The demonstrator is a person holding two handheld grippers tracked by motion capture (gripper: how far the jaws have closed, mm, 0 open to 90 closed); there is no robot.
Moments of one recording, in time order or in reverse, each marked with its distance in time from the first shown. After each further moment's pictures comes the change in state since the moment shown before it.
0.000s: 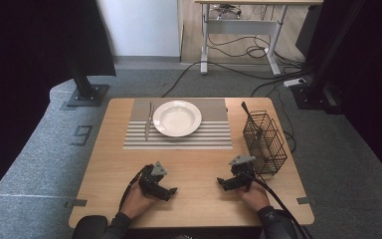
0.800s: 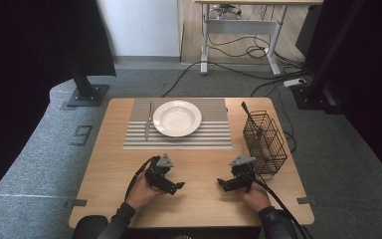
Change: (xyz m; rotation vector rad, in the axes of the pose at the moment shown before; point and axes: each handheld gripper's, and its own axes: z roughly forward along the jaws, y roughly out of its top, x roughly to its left) left arm -0.003 0.046 -0.009 -0.034 -0.098 0.059; right arm 0.002 -0.002 -0.002 0.000 0.002 -0.002
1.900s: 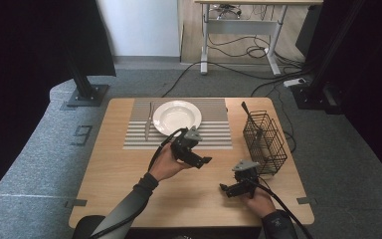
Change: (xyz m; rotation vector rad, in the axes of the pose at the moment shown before) left arm -0.014 0.130 0.000 -0.073 -0.051 0.134; right arm 0.005 -0.013 -0.013 -0.003 0.021 -0.024
